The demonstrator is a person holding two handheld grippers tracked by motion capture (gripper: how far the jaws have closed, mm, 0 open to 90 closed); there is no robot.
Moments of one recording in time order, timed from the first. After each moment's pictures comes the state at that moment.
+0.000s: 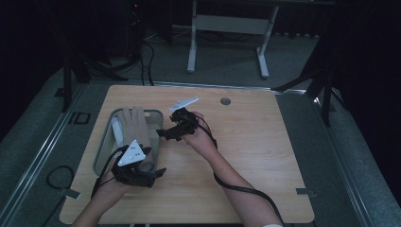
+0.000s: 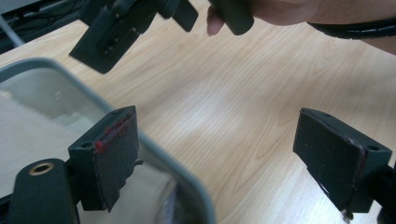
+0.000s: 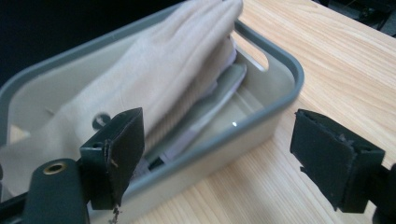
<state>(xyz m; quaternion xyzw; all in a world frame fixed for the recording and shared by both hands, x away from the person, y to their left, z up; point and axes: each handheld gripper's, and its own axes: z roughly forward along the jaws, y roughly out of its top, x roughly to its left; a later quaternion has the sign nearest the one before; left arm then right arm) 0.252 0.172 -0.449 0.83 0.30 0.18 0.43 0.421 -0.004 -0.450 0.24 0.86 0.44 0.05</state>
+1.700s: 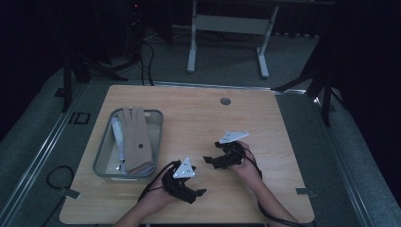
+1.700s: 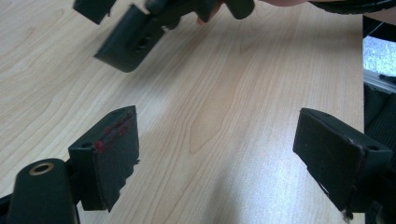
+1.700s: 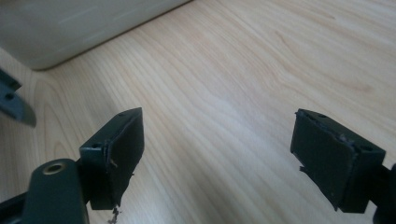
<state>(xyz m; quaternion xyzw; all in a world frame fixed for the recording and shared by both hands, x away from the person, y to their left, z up) 0.265 0.062 -0.520 0.87 0.21 0.08 0.43 0.373 -0.159 -0.529 0.27 0.86 0.42 0.07</state>
